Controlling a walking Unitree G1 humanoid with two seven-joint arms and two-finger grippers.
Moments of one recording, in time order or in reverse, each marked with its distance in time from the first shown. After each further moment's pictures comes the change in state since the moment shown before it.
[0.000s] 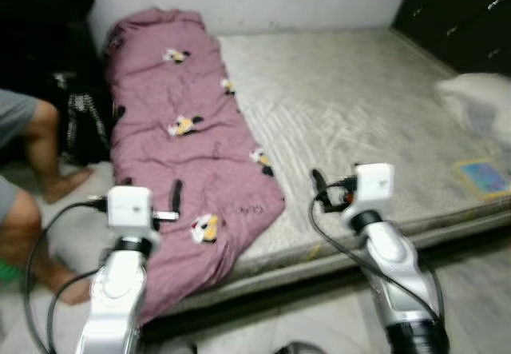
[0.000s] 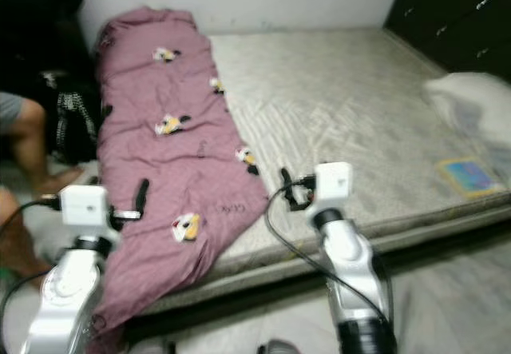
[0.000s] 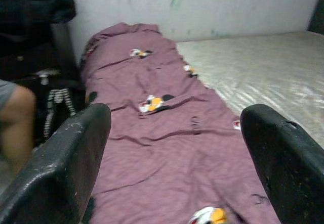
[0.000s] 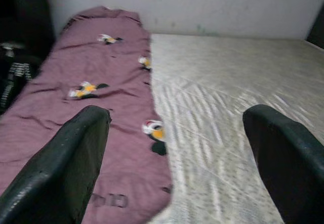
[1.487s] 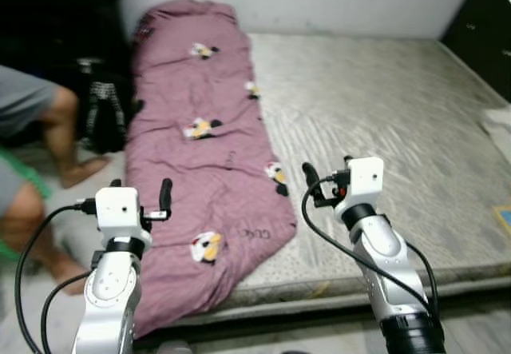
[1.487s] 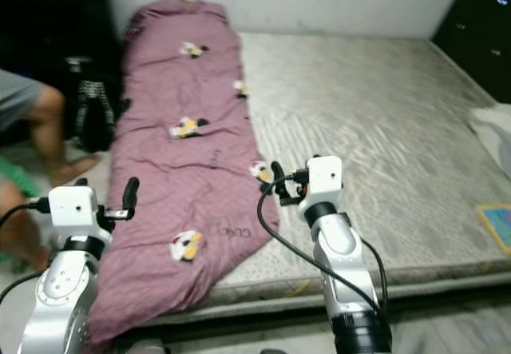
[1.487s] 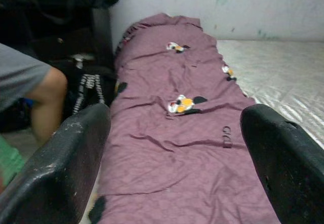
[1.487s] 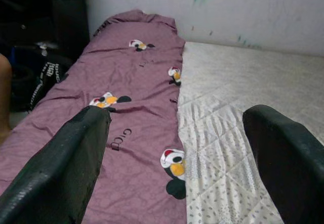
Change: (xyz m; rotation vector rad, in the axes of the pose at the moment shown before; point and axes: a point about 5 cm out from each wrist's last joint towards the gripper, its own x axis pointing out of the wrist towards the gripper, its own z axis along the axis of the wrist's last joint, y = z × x) left arm -0.001 0.003 -0.002 -0.028 0.006 0.023; right arm 0.004 0.001 0.004 -0.005 -0.016 0.003
